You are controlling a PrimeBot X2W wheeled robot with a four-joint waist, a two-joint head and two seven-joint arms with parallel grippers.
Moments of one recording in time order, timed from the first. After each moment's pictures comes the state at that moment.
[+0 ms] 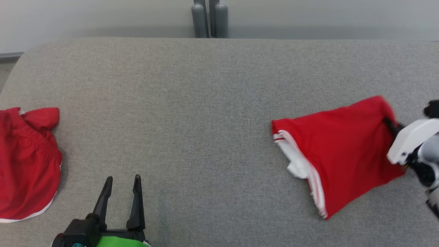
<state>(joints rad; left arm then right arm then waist) 0.12 0.05 -0.08 0.06 -0.25 -0.09 -0.26 -0.45 -0.43 0.15 0.60 0.66 0.13 0.22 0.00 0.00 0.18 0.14</state>
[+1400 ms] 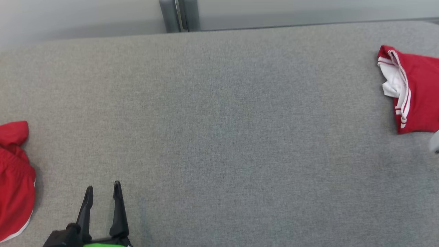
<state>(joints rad) 0.13 0.05 -0.03 0.05 -0.32 -0.05 -0.26 -0.44 -0.43 -0.21 0.48 0.10 0.13 -0.26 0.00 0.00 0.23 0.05</state>
